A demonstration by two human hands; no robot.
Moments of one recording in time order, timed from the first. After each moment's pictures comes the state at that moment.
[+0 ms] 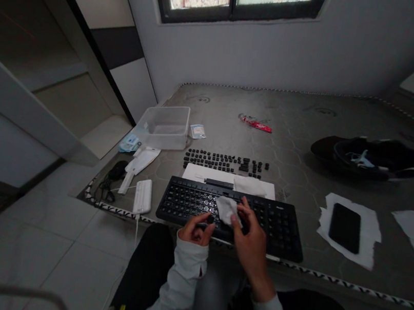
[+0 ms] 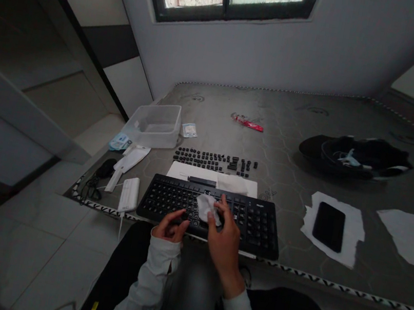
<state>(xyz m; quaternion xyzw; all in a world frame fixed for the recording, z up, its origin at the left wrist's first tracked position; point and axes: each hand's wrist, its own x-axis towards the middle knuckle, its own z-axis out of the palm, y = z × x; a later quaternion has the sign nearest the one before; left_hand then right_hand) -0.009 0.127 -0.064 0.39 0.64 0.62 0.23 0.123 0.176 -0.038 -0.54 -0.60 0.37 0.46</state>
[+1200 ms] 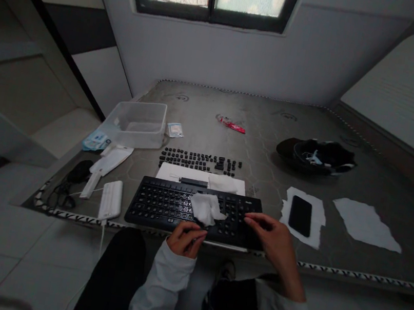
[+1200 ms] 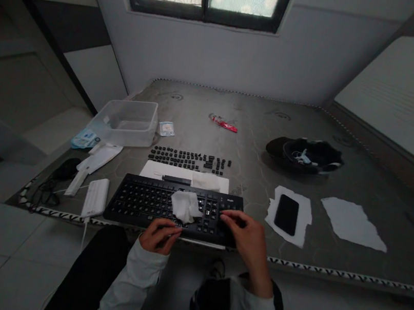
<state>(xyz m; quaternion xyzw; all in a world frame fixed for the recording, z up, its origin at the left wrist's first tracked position) 0.011 0.130 -0.077 0.65 0.53 0.54 0.06 0.241 0.200 -0.010 -0.63 -0.58 0.37 0.37</state>
